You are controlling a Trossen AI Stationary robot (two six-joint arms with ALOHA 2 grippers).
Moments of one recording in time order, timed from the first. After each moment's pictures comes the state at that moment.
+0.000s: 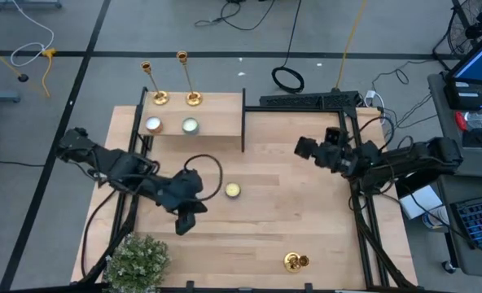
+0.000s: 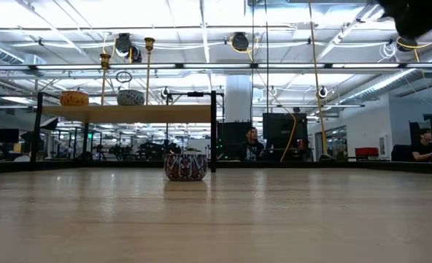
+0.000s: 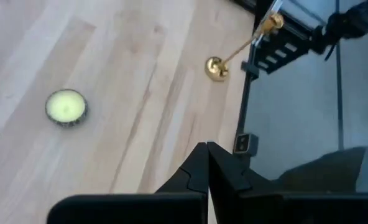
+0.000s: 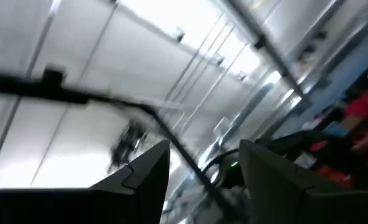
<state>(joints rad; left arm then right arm) -0.45 1.42 1.61 -0.99 -0.12 -0.80 0.03 1.09 0.46 1.46 -0.02 0.97</state>
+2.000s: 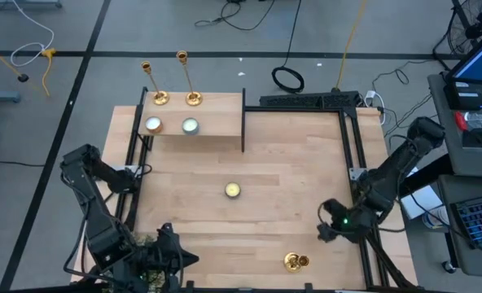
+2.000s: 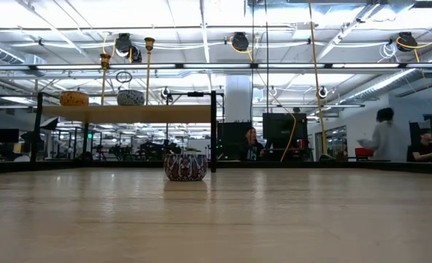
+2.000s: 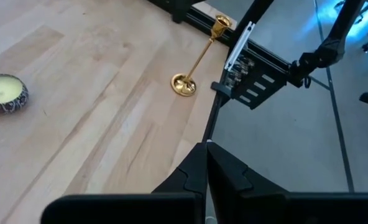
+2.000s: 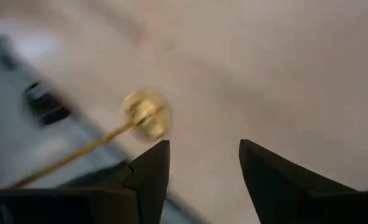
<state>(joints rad) -0.96 1.63 1.61 -0.81 -0.73 -1.20 0.87 1.06 0.62 -0.54 0.14 2.00</state>
